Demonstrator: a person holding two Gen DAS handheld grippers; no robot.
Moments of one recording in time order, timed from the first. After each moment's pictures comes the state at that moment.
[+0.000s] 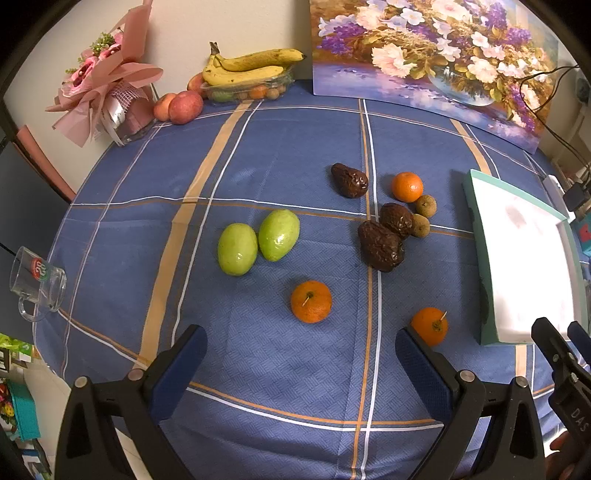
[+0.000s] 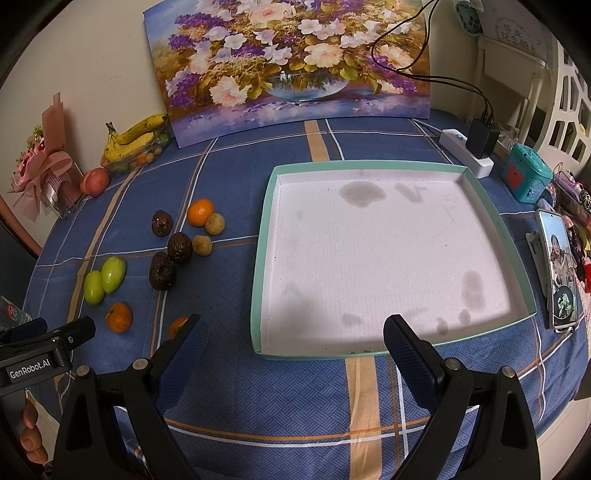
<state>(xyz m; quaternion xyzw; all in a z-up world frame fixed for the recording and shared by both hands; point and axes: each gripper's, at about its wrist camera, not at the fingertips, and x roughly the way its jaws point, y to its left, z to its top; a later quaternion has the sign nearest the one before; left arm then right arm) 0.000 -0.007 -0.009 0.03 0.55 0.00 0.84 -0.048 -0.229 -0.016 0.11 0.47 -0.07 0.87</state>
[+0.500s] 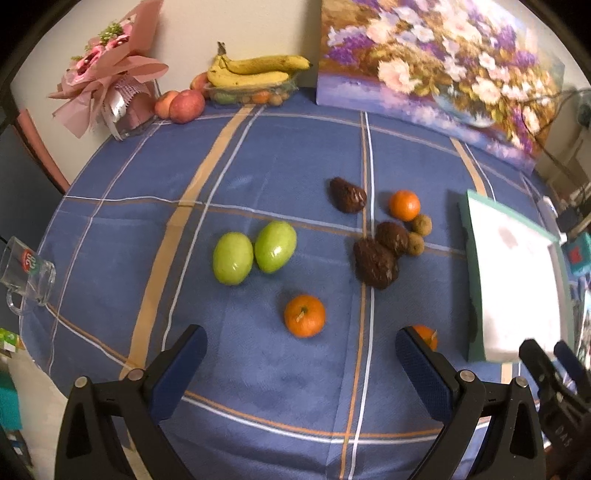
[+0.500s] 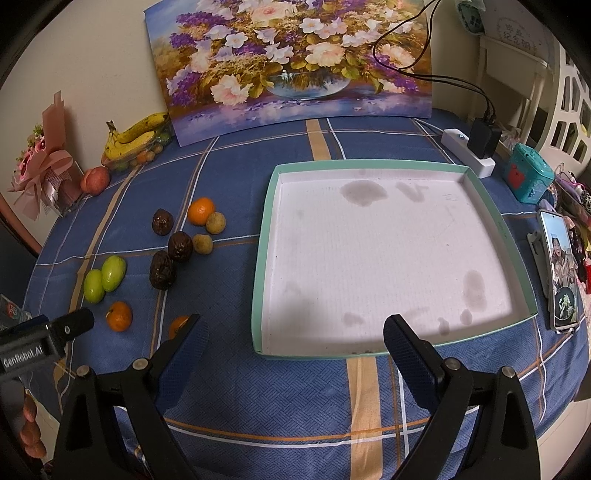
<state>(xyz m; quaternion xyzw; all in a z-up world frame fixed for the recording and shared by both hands) 0.009 0.003 -0.003 -0.01 0.53 0.00 0.85 -0.047 -0.229 -0.017 0.11 0.47 -0.07 0.88</state>
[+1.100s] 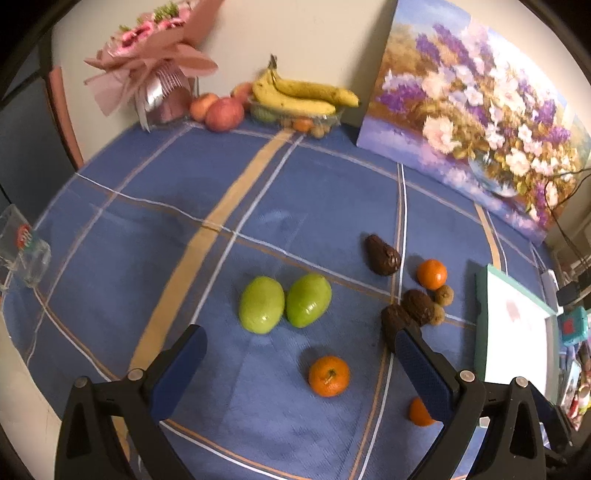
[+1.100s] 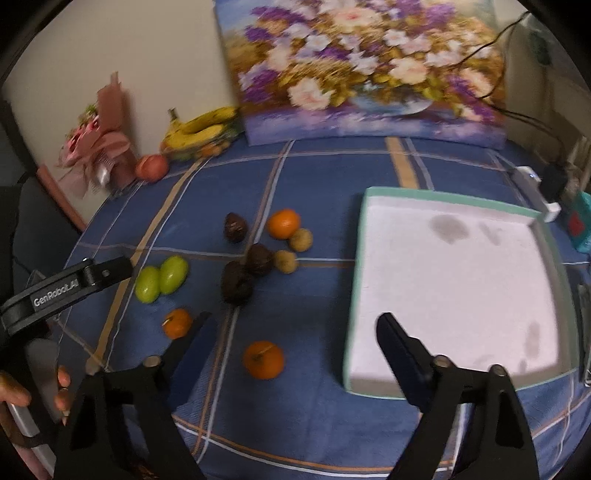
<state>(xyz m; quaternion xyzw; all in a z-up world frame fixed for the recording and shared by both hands) 0.038 0.045 -0.008 -0.10 0.50 0.02 0.86 -0.009 -0.176 -0.011 0.06 0.46 0.04 0.89</state>
